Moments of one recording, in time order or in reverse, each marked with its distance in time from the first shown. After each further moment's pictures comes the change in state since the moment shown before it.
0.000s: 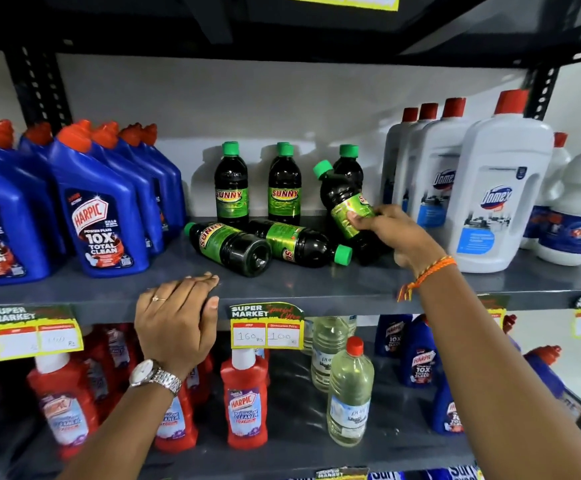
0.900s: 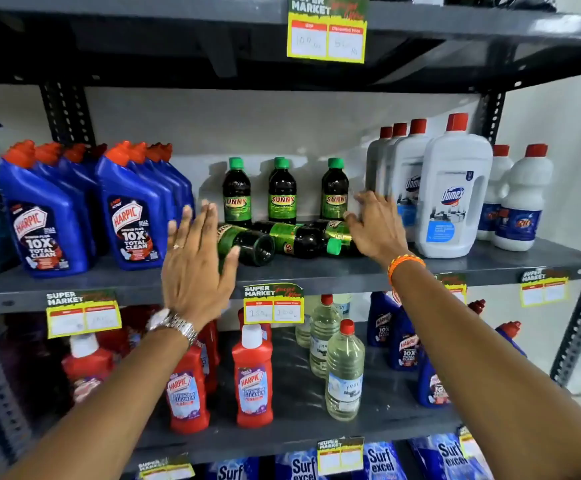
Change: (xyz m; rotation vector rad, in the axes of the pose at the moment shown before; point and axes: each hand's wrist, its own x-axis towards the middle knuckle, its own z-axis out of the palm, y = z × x) left_hand 0.069 0.020 -0.065 -0.180 -0.383 -0.159; right_hand -0.074 -0.020 0.013 -0.799 0.388 -0.471
